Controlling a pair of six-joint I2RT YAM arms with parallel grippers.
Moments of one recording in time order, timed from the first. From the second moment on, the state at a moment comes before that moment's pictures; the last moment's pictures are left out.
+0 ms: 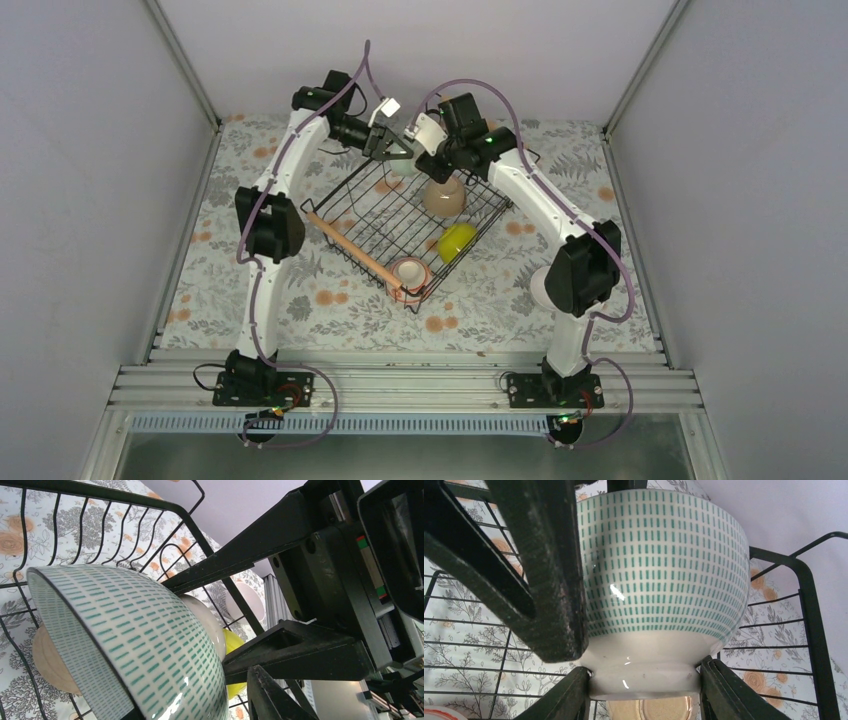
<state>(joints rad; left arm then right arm) -0.28 2.41 2.53 -1.33 1.23 0.44 0.54 1.90 1.84 -0.75 -0.12 -0.47</state>
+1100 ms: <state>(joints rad) -0.37 2.36 2.53 -1.32 1.13 0.43 0.54 1.73 1.75 -0.76 -0.03 -0.49</state>
